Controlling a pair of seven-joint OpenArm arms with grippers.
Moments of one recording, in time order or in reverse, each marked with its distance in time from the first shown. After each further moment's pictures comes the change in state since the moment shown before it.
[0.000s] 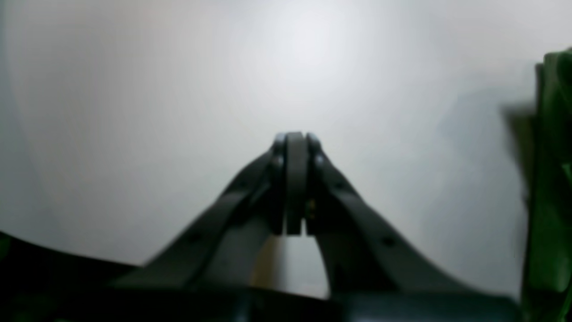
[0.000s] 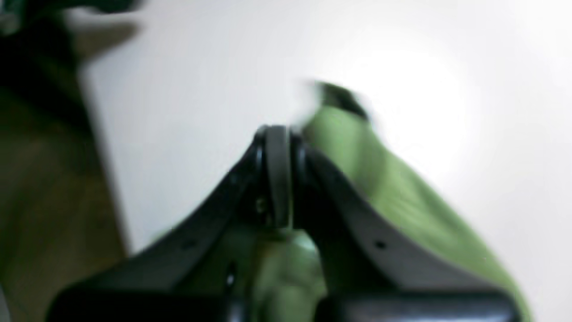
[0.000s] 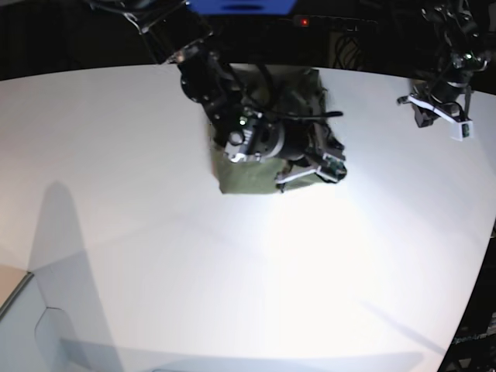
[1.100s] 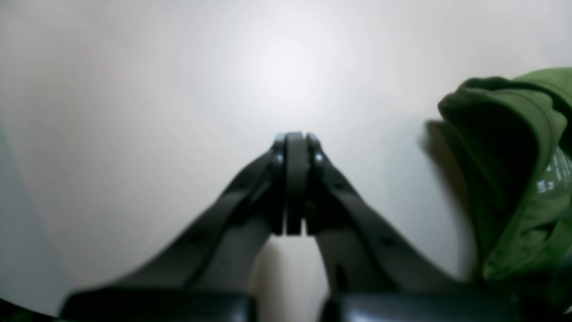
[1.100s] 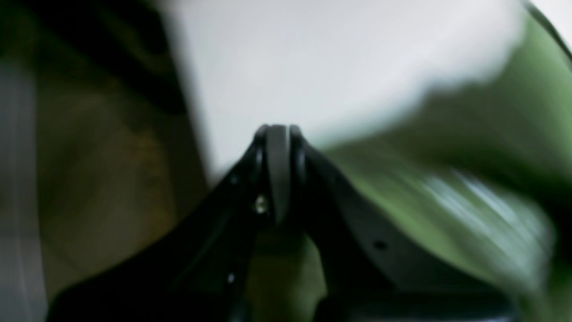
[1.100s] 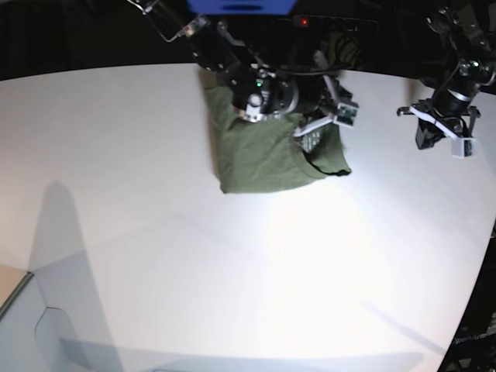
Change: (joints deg) left arm -1.9 -0.9 -0.1 5.3 -0.4 -6.0 0.2; right arm -5.7 0.6 -9.6 -2.2 -0.1 -0.1 0.1
